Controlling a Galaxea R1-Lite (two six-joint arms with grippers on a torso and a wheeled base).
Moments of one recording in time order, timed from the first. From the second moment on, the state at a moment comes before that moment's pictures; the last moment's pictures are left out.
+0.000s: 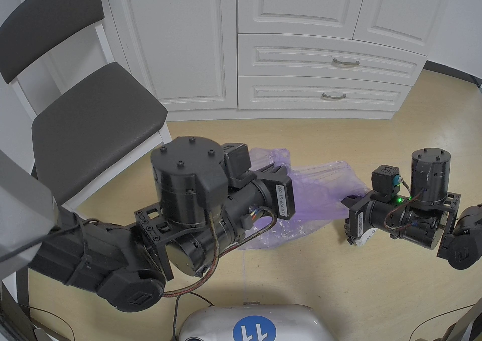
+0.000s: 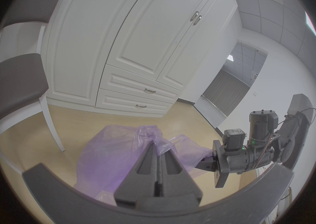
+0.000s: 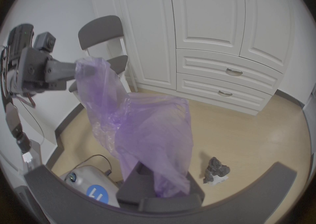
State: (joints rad) left arm -0.89 1.89 -0.88 -0.97 0.19 -0.30; right arm 0.54 1.62 -0.57 -0.74 -0.08 -0.10
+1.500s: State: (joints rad) left arm -0.77 2.12 -1.11 -0.99 0.18 -0.48; right arm 0.44 1.88 -0.76 -0.77 -0.15 0.01
